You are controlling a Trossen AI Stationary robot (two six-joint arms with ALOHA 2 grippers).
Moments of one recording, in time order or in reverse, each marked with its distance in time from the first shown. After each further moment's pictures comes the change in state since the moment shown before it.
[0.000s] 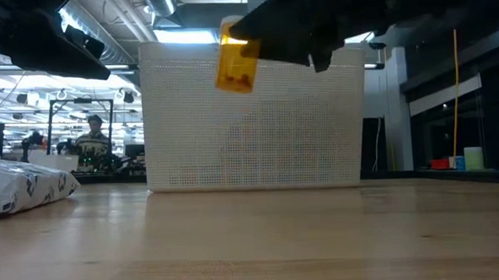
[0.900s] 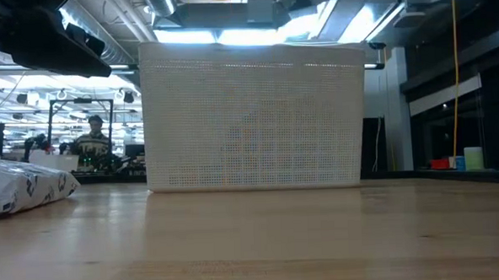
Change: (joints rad) left arm 0.001 0.000 0.000 0.016 -0.003 0.000; right arm -0.012 -0.119 0.432 -0.669 -0.027 -0.026
